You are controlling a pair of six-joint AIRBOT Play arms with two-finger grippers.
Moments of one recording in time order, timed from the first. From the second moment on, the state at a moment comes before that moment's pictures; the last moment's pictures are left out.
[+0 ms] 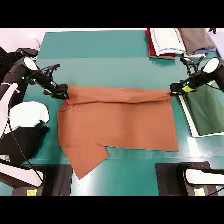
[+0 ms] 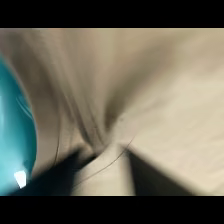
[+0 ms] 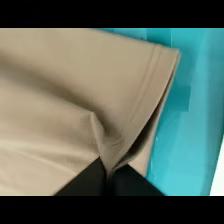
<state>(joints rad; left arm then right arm) 0.04 -1.64 1.44 1.18 -1.36 -1.39 -0.10 -1.41 1.26 -1.34 1.23 1.39</state>
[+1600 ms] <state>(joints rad) -0.10 -0.83 0.42 1.09 -1.23 -1.55 -0.17 -0.99 1.04 -1.10 1.27 1.38</state>
